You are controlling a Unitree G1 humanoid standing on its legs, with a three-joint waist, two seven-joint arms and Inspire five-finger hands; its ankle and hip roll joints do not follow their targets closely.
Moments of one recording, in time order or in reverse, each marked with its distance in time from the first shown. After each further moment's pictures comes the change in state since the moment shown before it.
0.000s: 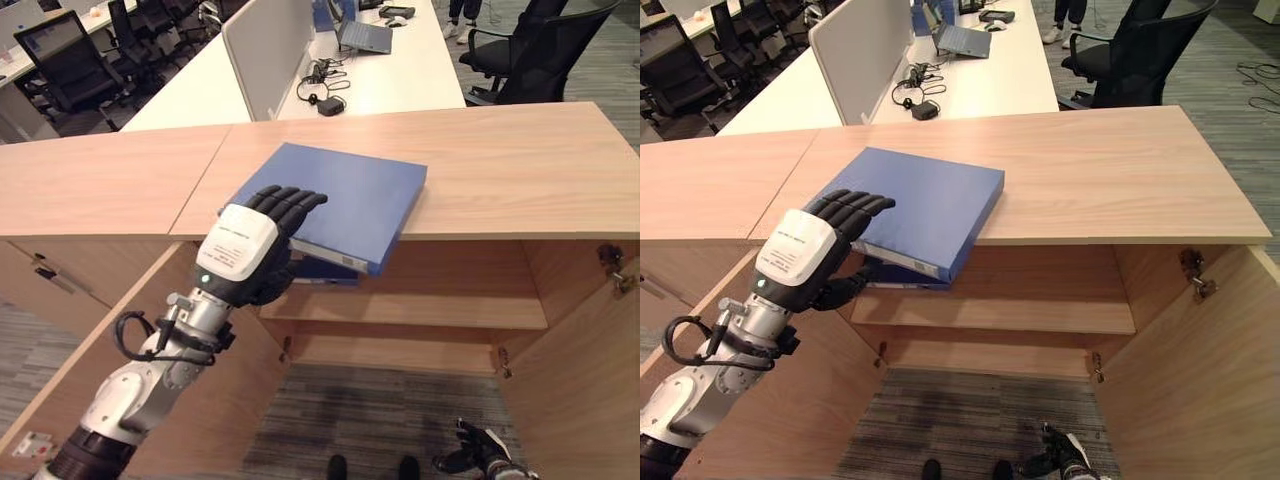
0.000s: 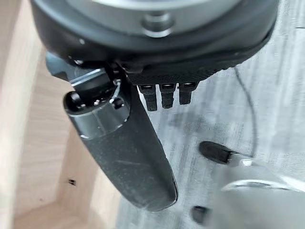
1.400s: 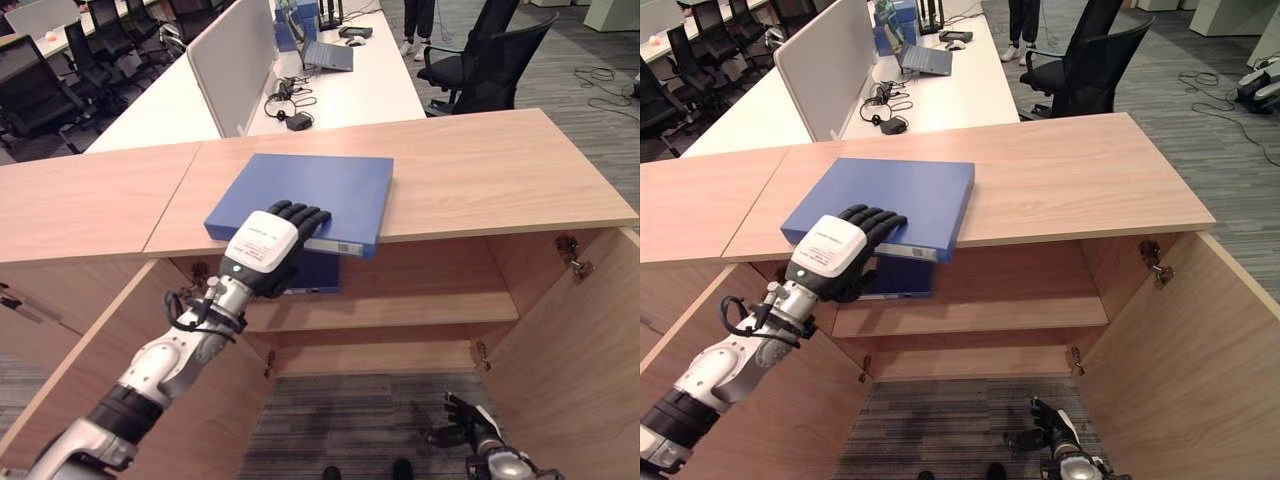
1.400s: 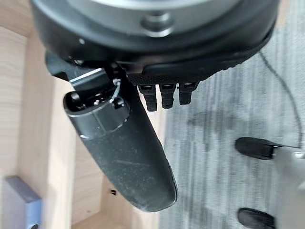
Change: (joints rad) left arm -0.245 -0.014 -0.238 0.261 0.082 0.079 0.000; right arm -0.004 0.001 0.008 -0.116 0.068 -0.003 -0.002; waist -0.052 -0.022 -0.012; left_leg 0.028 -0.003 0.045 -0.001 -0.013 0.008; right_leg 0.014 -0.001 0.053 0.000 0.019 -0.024
